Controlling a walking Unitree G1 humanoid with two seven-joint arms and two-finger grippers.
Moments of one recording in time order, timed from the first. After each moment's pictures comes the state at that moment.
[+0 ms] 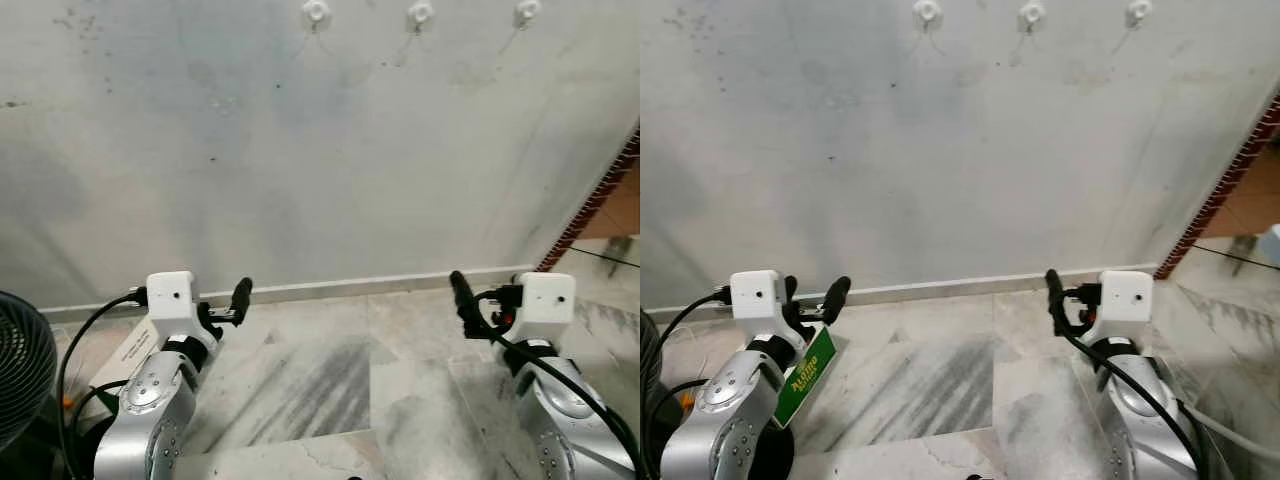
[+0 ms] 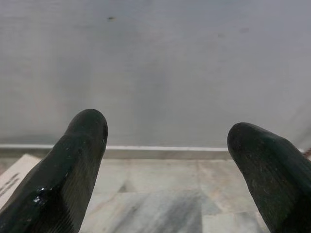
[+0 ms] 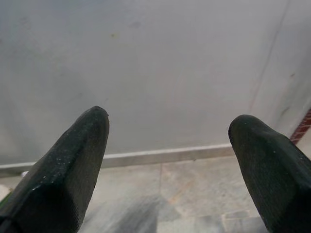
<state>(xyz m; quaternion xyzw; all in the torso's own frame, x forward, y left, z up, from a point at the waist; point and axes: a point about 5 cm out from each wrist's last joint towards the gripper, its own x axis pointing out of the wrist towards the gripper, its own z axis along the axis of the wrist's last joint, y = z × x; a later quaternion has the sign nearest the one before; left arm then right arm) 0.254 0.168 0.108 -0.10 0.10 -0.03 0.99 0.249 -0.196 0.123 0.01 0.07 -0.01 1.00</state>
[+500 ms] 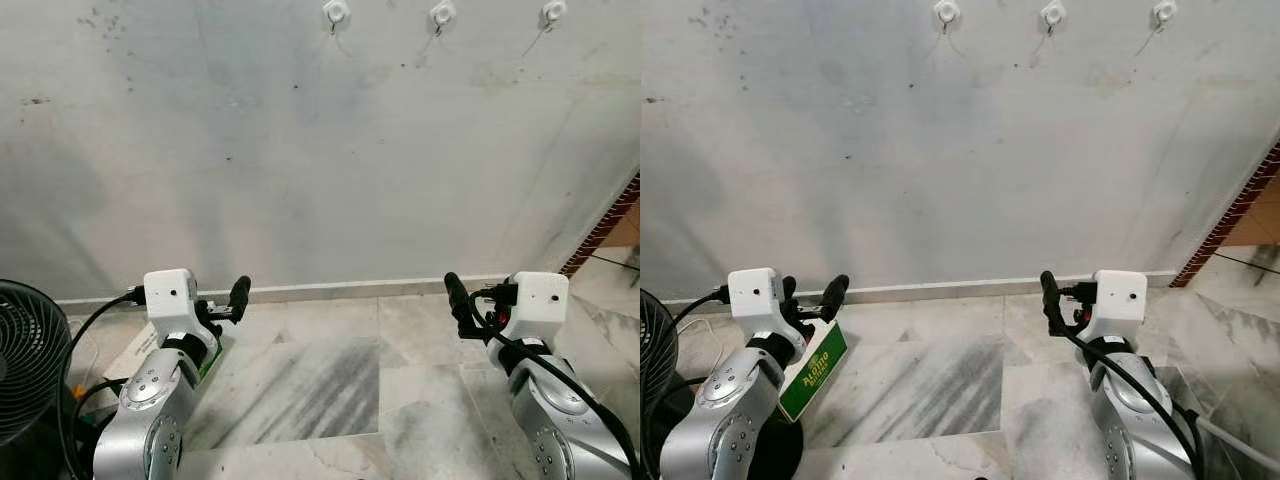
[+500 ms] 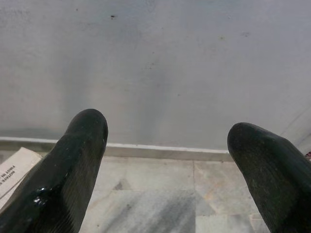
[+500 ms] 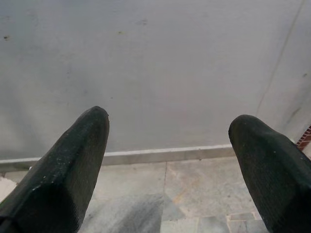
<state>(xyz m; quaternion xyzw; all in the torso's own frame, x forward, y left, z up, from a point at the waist) 0.257 0.161 0.110 -0.12 0.10 -0.04 0.99 0.252 -0.195 0.125 0.01 0.08 0.00 1.00</state>
